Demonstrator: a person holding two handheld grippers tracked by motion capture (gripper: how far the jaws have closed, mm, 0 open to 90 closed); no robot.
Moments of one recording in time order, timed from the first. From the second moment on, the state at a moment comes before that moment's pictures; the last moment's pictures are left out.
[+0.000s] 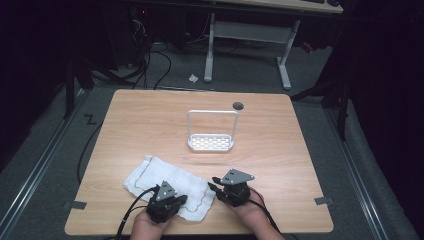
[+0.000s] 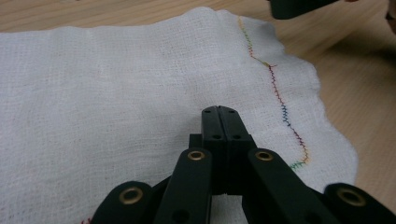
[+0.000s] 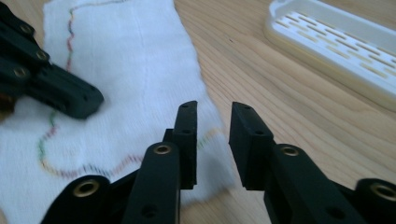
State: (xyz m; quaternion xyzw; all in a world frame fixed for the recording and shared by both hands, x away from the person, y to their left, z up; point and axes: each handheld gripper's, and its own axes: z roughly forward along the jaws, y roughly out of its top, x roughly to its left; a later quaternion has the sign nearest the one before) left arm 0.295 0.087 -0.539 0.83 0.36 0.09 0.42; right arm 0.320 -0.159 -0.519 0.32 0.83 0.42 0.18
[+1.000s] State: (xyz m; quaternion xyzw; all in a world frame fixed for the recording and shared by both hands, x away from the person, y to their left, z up) left arm 0.312 0.129 -0.538 0.79 0.43 0.08 0.43; right arm 0.344 -0.134 -0.518 0.33 0.84 0.39 0.16
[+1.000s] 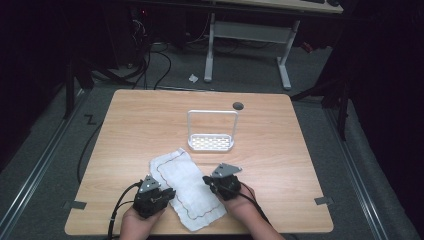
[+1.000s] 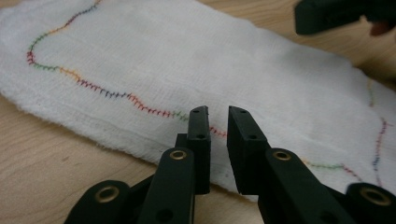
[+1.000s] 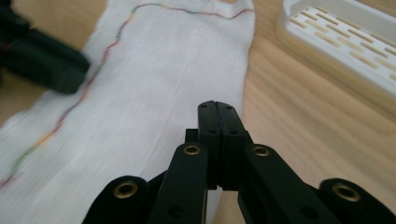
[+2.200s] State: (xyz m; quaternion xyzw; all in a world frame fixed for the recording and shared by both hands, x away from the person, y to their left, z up) left arm 0.311 0.090 -0.533 0.80 0.36 0.12 0.46; right arm 0.301 -0.201 -0.526 0.38 0.81 0.41 0.16
